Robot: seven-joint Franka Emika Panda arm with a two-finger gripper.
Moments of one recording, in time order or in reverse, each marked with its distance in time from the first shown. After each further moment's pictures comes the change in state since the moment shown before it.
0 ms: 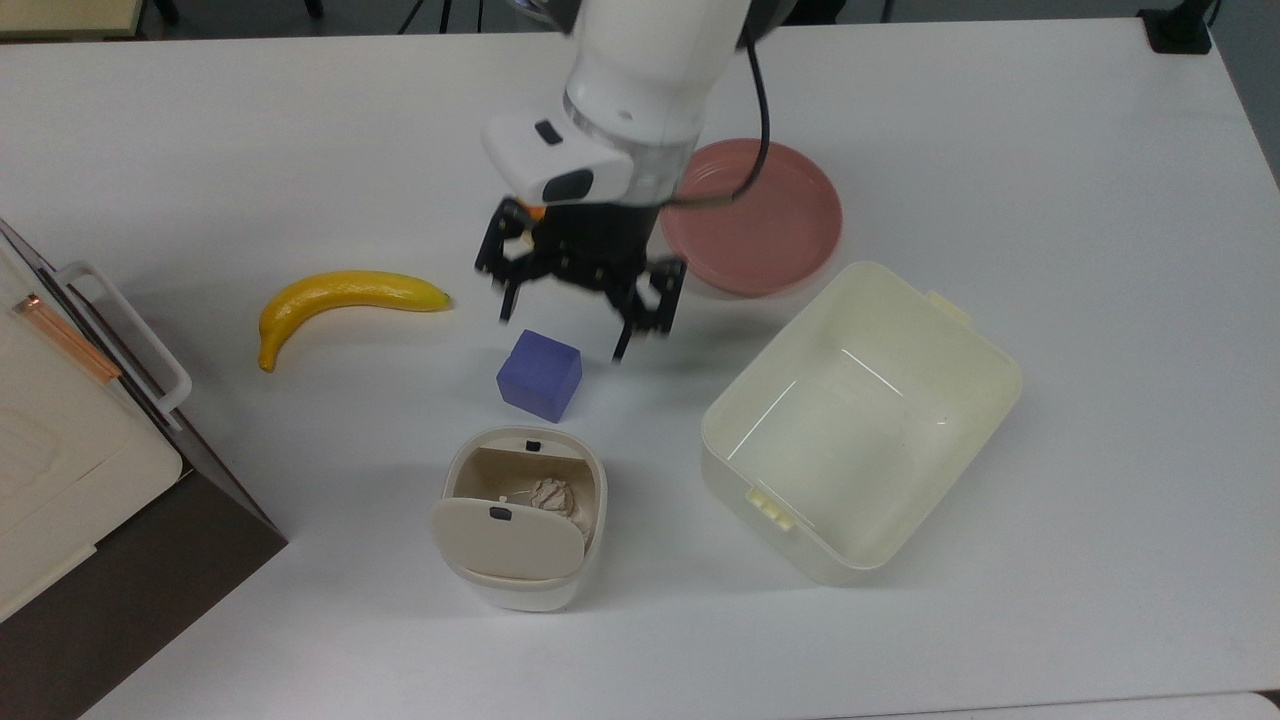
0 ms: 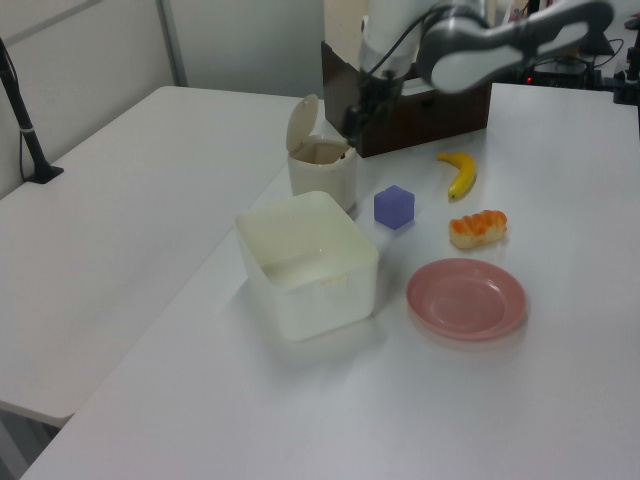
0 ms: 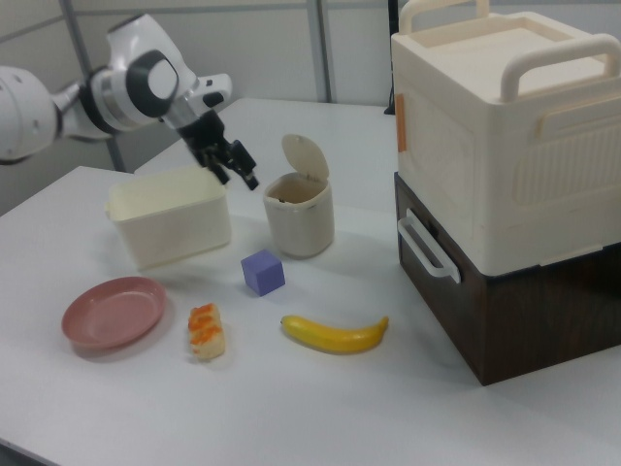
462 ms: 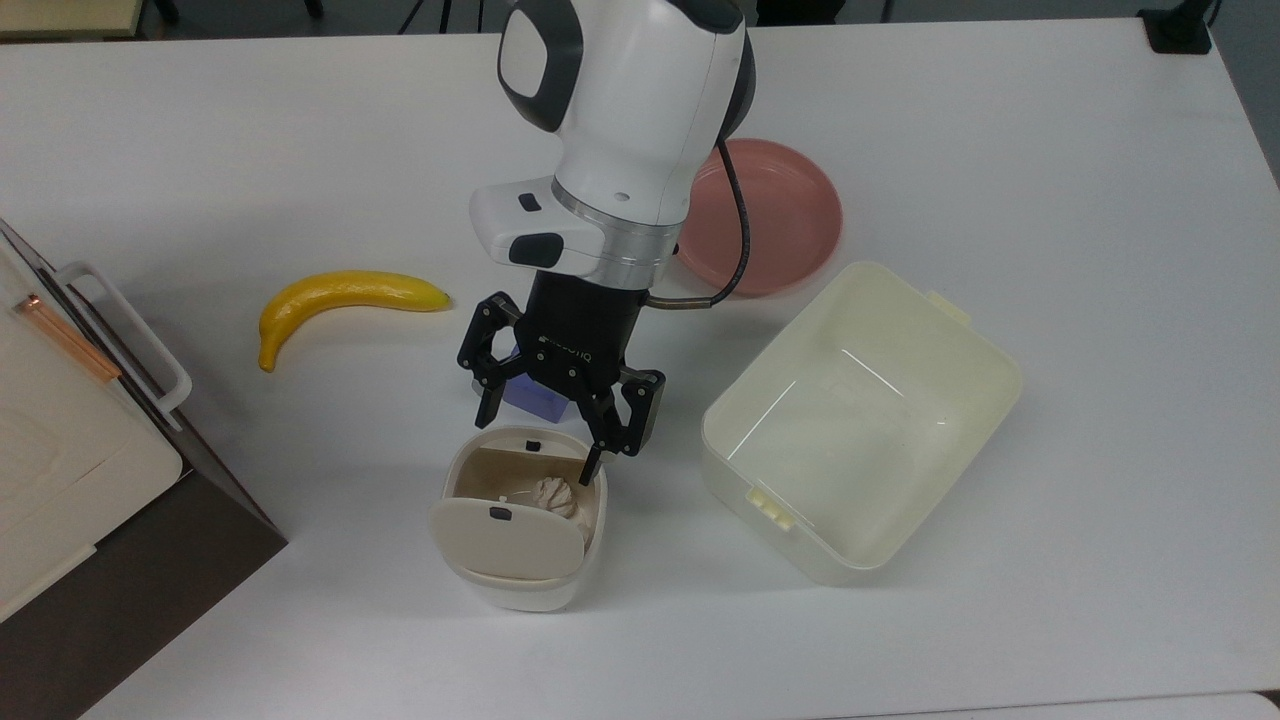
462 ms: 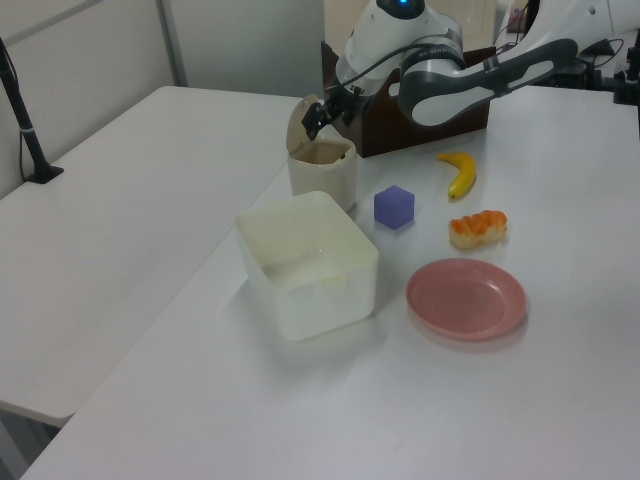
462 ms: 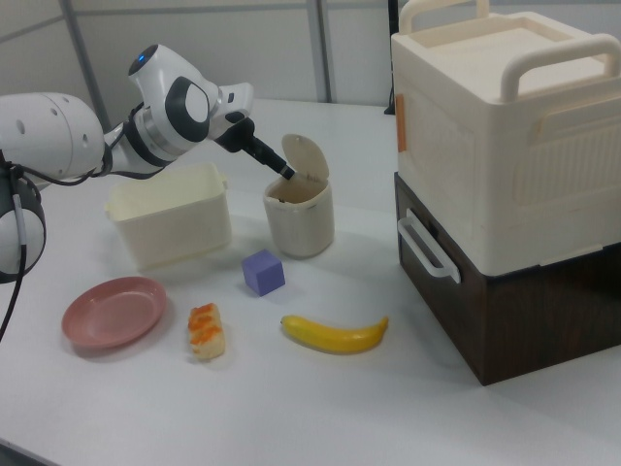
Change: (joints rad) arm -0.012 0.178 -0.034 0.113 -0.210 0.327 0.417
